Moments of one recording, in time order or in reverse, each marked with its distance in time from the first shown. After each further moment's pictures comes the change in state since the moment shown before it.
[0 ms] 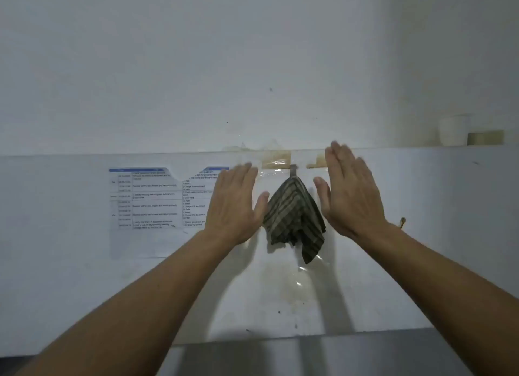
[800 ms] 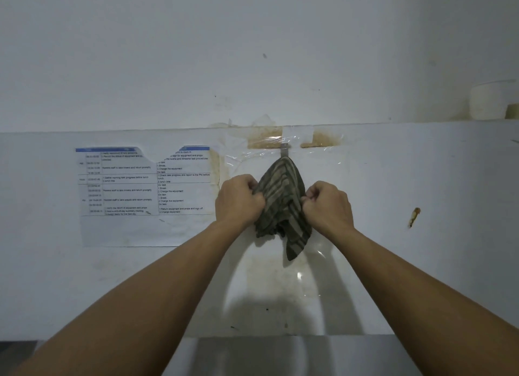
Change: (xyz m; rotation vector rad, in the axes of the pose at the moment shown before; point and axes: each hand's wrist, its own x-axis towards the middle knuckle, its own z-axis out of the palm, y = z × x) left_hand 0.029 0.015 0.086 -0.294 -0.139 -0.519; right_hand -0.003 0.029 0.096 0.481 -0.302 0.540
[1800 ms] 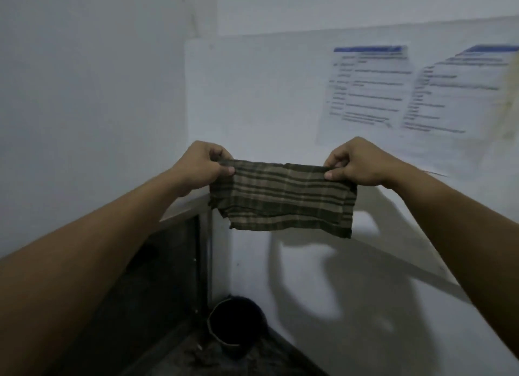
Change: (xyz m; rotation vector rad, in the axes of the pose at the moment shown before) left_hand -0.180 -0.237 -0.341 0.080 0.004 -0.561; right_hand -0.130 -0.204 0.192 0.066 -0.970 -0.624
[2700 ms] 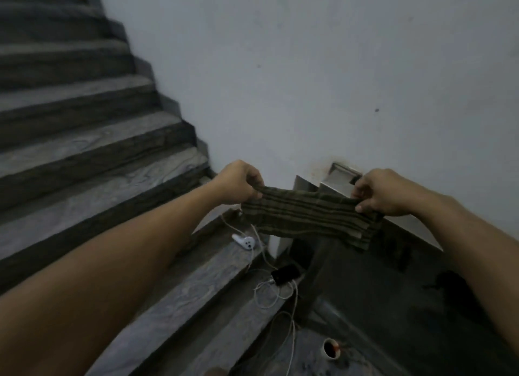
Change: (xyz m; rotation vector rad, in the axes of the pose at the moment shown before) left_hand -0.387 -0.193 -0.234 0.449 0.831 -1.135; right_hand 0.086 -0.478 0.410 -0.127 -0.801 -1.350
